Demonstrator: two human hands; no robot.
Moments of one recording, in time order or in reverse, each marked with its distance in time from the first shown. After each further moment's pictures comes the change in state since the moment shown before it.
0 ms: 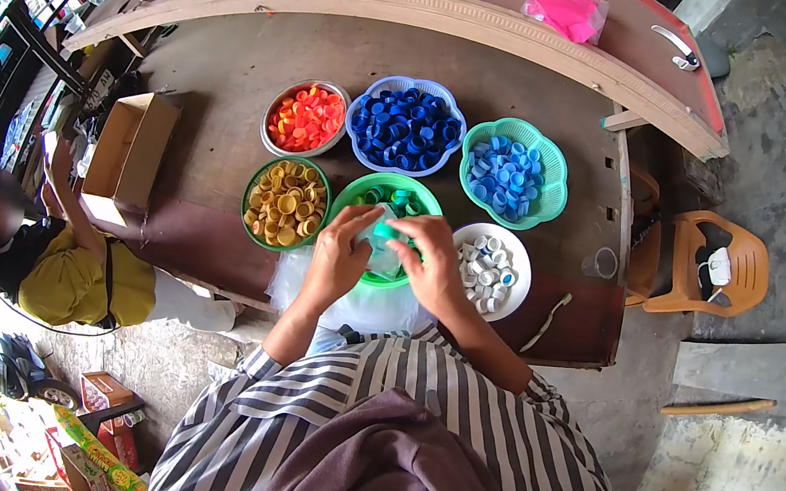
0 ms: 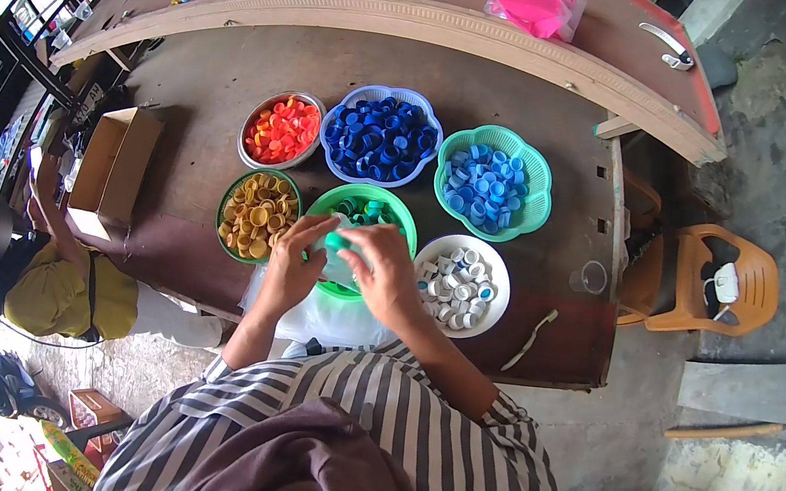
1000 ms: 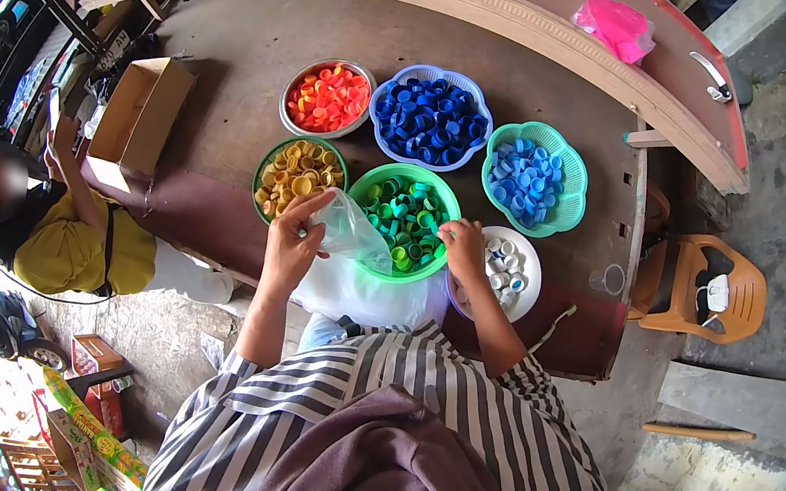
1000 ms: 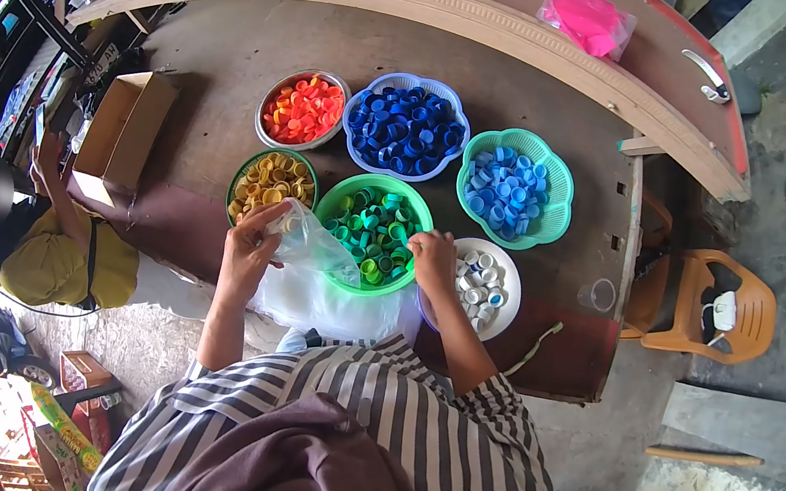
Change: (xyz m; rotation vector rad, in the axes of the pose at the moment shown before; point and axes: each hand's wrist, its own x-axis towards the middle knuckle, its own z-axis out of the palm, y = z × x) left_hand -0.018 -0.023 -0.058 -0.335 0.163 -0.316; right_hand -0.066 0.155 0.036 -0.441 -0.245 0.463
